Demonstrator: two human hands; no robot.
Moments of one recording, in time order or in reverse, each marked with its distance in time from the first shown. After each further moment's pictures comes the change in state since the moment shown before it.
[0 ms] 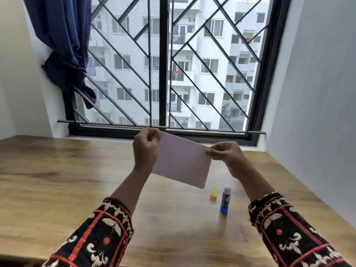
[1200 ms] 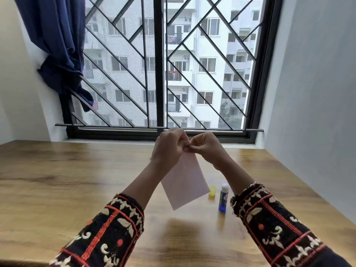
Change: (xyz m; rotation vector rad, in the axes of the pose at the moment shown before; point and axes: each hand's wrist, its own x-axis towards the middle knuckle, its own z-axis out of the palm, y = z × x) left_hand -0.019 0.037 0.028 0.411 -0.368 0.394; right_hand 0.007 -0.026 0.040 -0.184 -0.142 -0.154
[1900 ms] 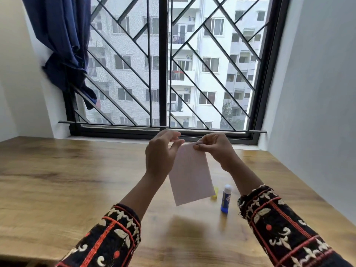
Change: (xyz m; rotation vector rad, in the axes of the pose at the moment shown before) left_hand -0.020 -0.009 -0.005 -0.042 0.236 -0.139; right_hand -0.004 0.003 -0.011 0.097 0.090 0.022
